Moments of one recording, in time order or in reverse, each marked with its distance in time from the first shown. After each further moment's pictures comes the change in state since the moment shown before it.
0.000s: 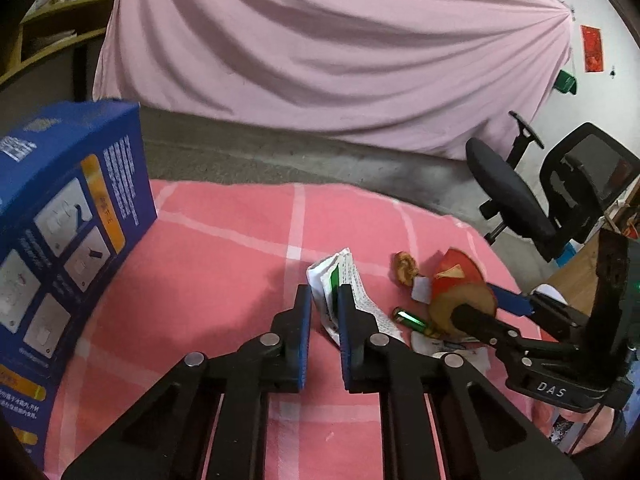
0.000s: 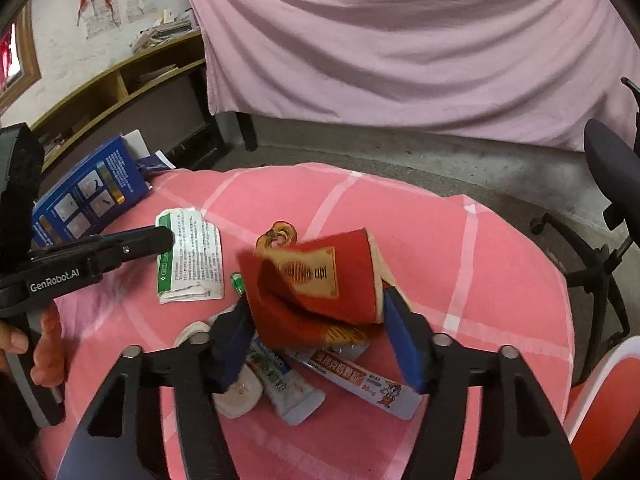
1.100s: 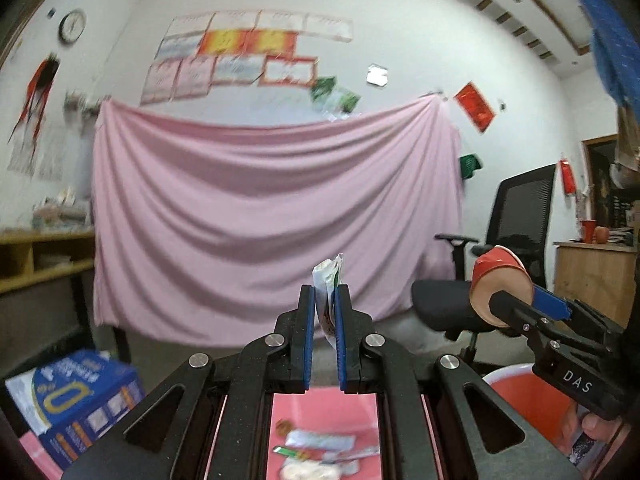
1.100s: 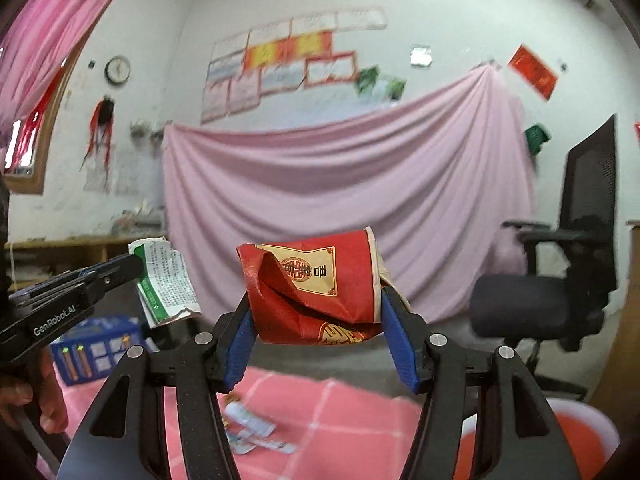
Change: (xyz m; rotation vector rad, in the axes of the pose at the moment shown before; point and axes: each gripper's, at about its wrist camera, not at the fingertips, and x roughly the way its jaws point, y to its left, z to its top) left arm -0.127 -0.152 -0.071 0.378 -0.758 -0.014; right arm -0.205 -0.004 -0.062 0.018 -0.870 -0.288
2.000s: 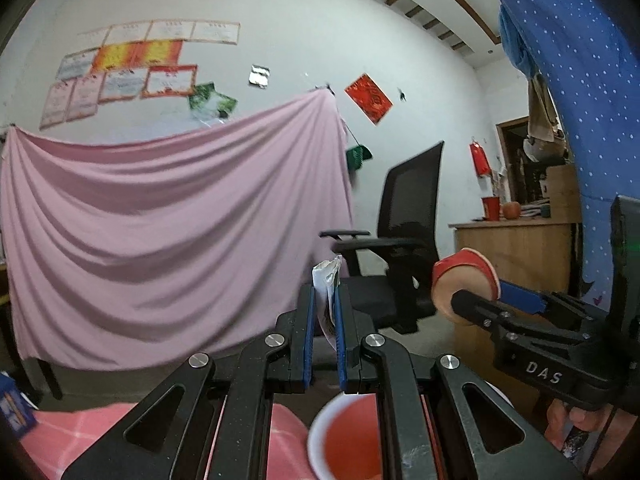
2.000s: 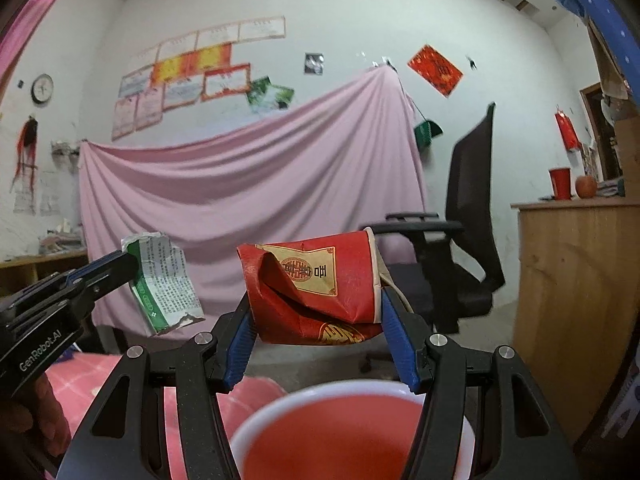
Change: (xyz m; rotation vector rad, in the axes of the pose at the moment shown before) left arm 0.033 -0.206 0.013 0.100 0.020 -0.317; right arm -0.084 -0.136 -0.008 0.074 0.074 -0.291
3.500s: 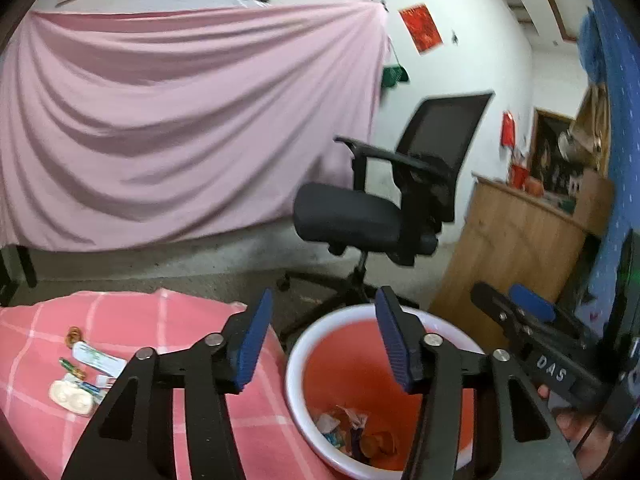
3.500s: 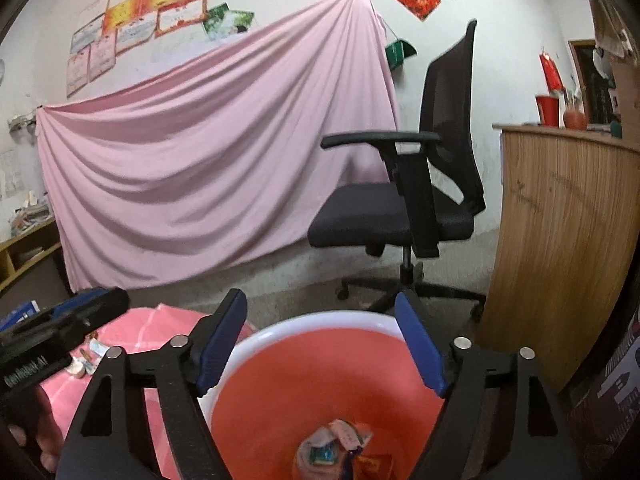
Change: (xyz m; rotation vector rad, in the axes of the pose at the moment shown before) left arm 0.047 0.053 -0.010 -0.274 0.329 -0.002; right arm 0.036 -0.014 -0.014 0.044 0.222 -0.086
